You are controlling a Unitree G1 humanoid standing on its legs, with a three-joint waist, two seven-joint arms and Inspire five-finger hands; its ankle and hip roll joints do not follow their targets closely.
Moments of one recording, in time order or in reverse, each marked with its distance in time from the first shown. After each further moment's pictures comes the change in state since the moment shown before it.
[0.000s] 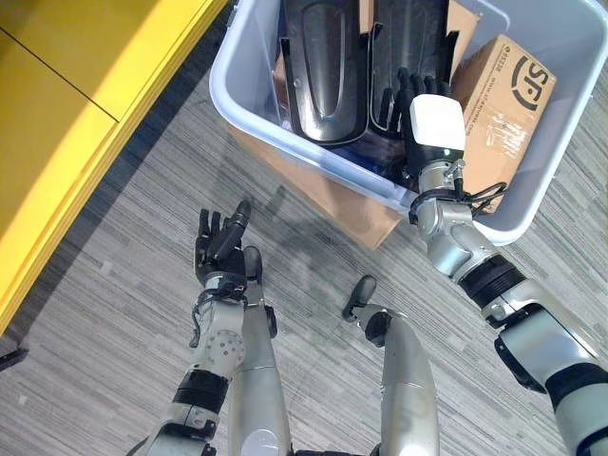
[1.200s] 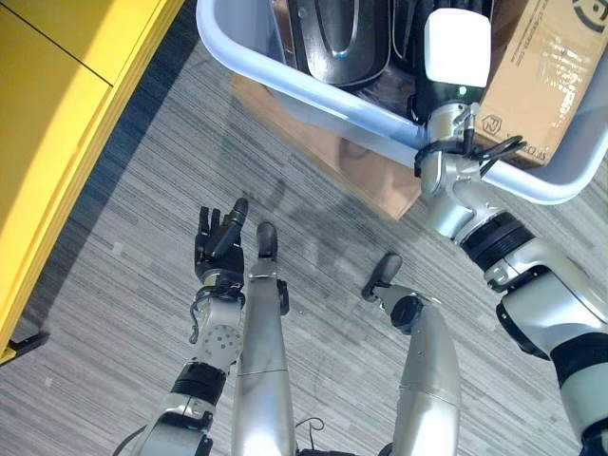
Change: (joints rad) left arm -0.074 0.037 -0.044 0.086 -0.080 -0.045 -0.088; right arm -0.249 -0.019 0.082 0.129 0.067 0.044 -0.146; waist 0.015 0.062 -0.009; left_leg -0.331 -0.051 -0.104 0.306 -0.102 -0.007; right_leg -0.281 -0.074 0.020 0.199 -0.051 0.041
